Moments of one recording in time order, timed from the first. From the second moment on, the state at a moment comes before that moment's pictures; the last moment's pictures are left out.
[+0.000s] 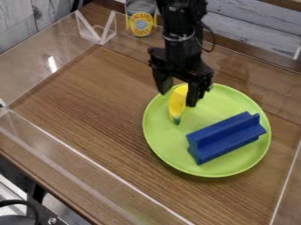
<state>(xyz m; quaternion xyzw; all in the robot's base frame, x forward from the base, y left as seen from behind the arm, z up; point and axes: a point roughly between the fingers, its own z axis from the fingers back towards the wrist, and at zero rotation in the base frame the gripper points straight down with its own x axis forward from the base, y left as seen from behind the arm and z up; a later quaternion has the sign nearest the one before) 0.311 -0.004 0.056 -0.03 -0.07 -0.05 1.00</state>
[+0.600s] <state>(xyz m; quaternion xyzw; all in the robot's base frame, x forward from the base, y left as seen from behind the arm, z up) 0.312 -0.005 0.034 -0.03 -0.07 -0.05 1.00</state>
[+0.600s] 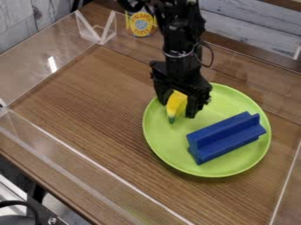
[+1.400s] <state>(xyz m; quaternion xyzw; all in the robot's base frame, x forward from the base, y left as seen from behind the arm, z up) 0.301 -0.003 0.040 -0.03 -0.01 -0.06 1.00</state>
